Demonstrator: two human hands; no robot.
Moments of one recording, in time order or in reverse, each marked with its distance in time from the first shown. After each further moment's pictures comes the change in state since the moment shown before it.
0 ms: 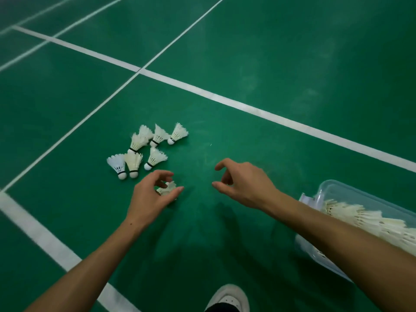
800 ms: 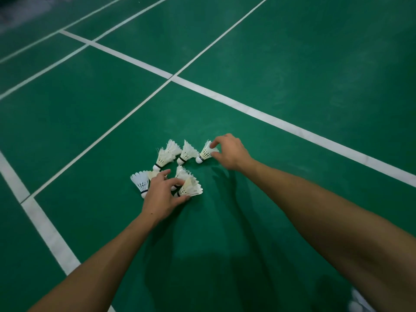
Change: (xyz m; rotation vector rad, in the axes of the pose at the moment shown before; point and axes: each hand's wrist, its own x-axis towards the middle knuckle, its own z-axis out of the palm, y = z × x) left_hand 0.103 -0.074 -0.015 0.437 -0.121 -0.151; right_hand 0.246 -0.003 0.053 0.086 -0.024 0.025
